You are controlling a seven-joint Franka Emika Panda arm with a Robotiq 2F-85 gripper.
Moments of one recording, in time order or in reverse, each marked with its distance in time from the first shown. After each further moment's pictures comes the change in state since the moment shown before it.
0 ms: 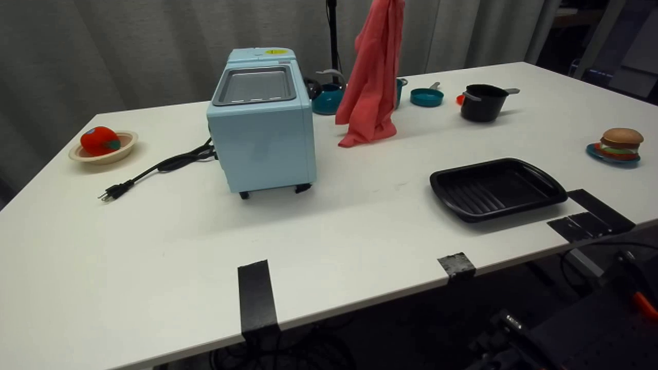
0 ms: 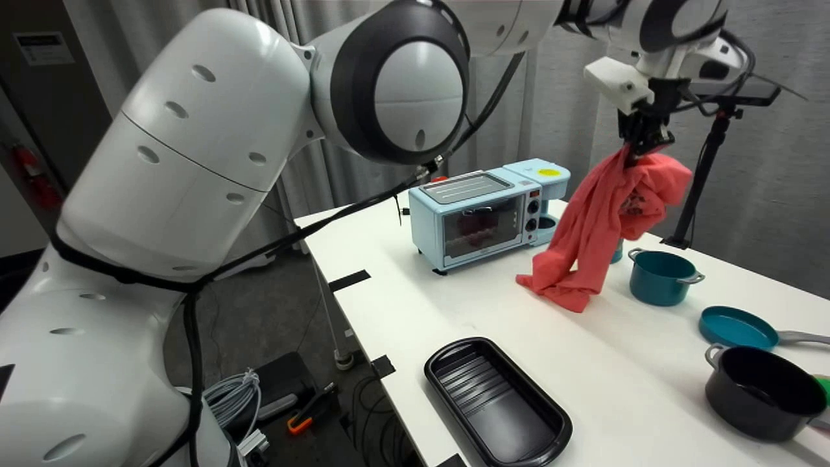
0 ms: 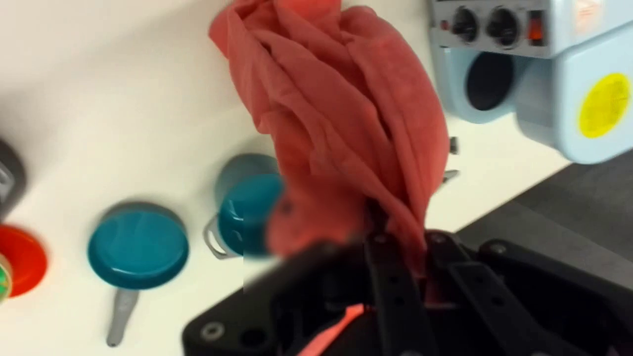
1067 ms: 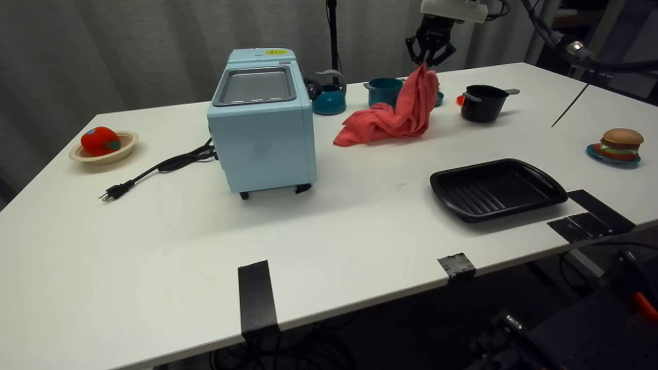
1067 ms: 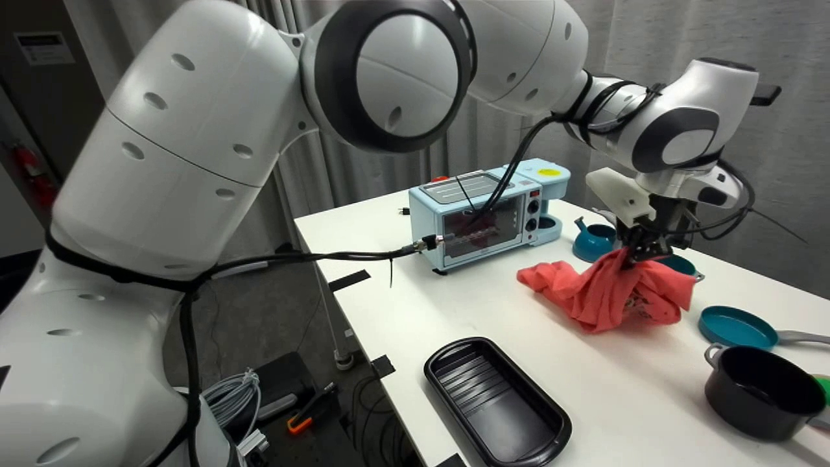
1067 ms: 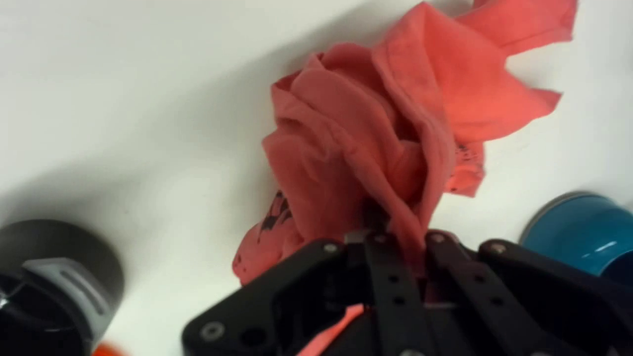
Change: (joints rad) arm -0.020 -0.048 -0.050 -0.443 -0.019 0.224 -0.128
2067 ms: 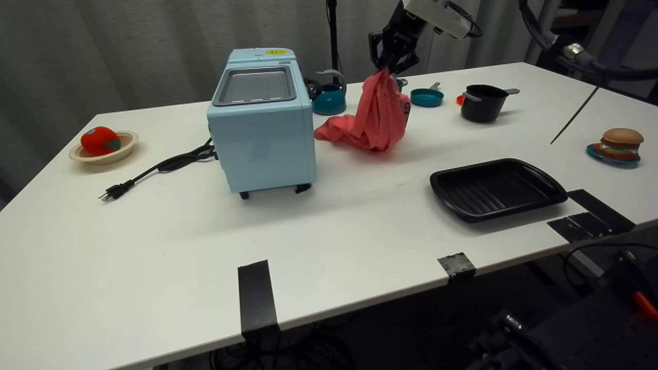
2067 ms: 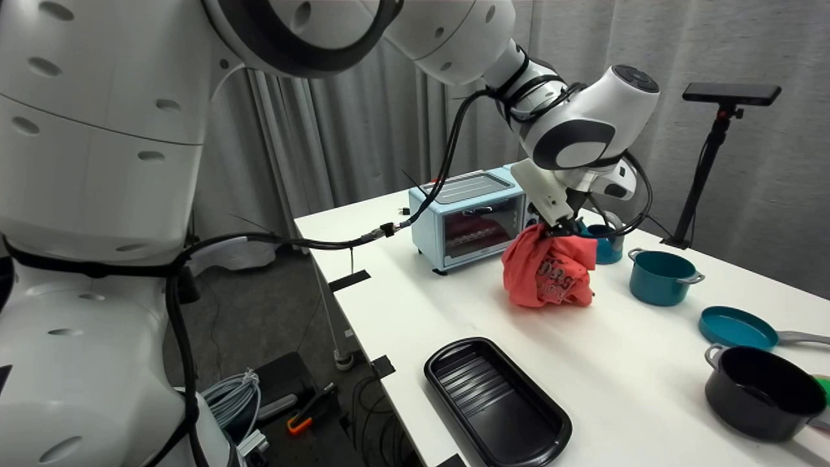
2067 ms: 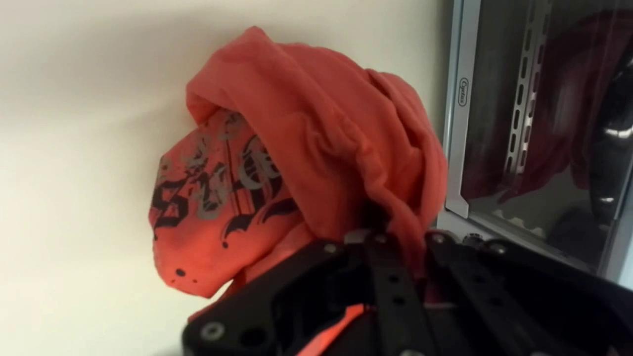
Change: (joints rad) arm 0.010 -0.249 0.167 -0.417 0.260 0.208 -0.345
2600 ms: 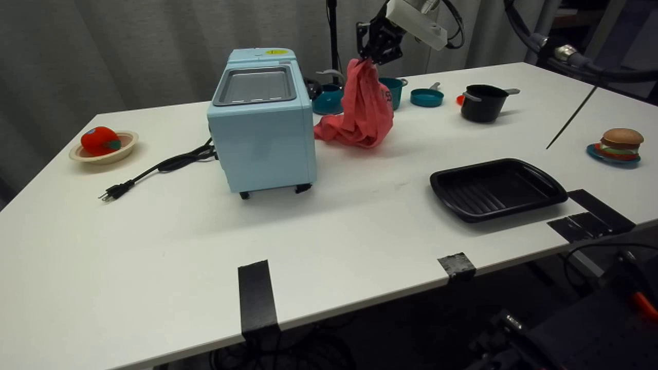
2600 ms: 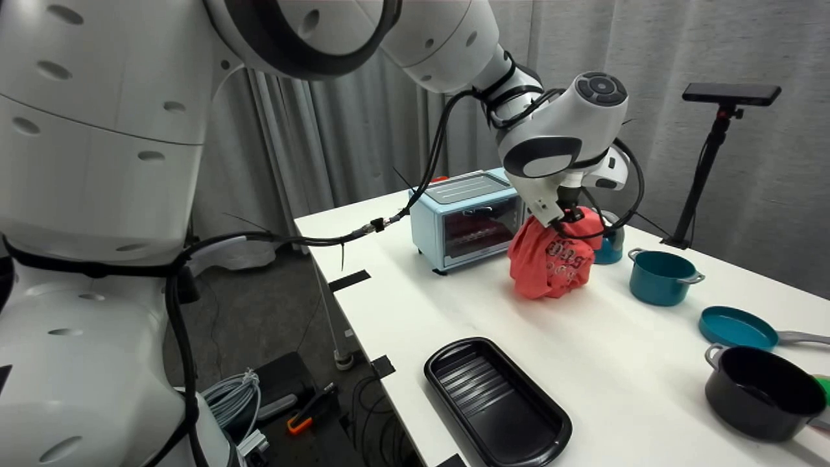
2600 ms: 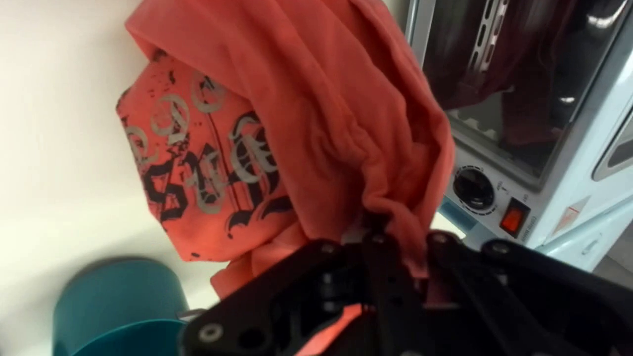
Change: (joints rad) arm 0.000 0.001 0.082 -0.055 0.171 0.348 -0.153
